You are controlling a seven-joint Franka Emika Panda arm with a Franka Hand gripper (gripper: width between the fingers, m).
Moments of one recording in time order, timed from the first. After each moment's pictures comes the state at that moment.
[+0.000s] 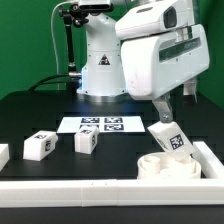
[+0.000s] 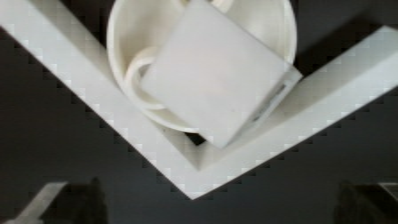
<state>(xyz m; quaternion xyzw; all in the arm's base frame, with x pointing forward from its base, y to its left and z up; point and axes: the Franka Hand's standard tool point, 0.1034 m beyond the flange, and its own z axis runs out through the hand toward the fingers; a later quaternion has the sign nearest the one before) 0.632 0.074 0.116 -0.88 -0.47 -0.07 0.06</state>
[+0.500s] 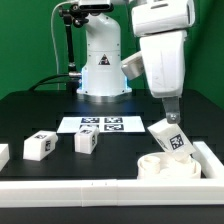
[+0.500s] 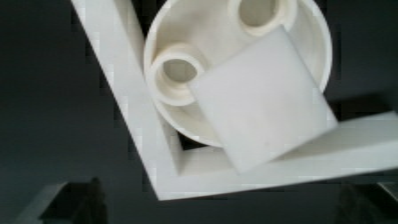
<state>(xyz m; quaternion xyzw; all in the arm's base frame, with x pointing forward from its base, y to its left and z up) 0.631 0.066 0.112 -0.75 -0.65 -0.08 0.02</state>
